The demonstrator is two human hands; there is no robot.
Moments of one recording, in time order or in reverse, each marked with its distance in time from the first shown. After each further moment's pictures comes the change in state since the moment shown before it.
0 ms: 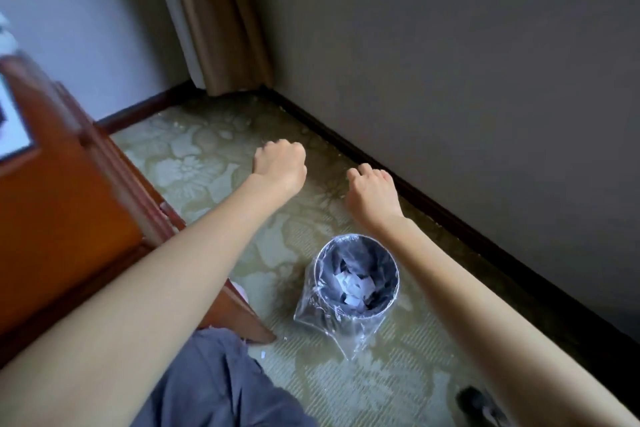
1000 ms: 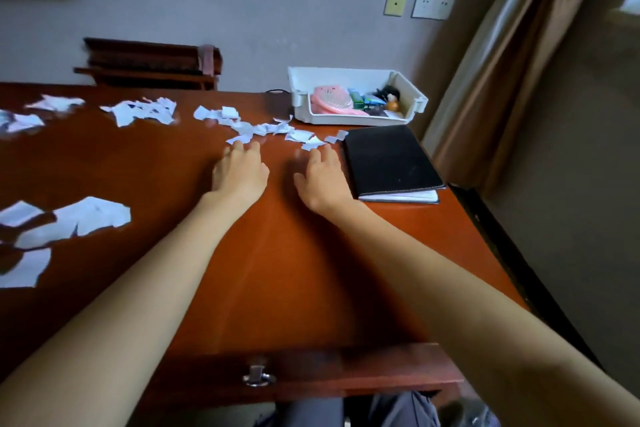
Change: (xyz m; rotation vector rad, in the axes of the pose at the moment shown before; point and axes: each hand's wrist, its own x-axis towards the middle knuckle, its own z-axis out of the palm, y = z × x) left_hand -0.235 -0.431 -0.043 -0.212 0.366 -0.933; right_hand 0.006 -0.512 -0.054 0.328 -0.242 -0.663
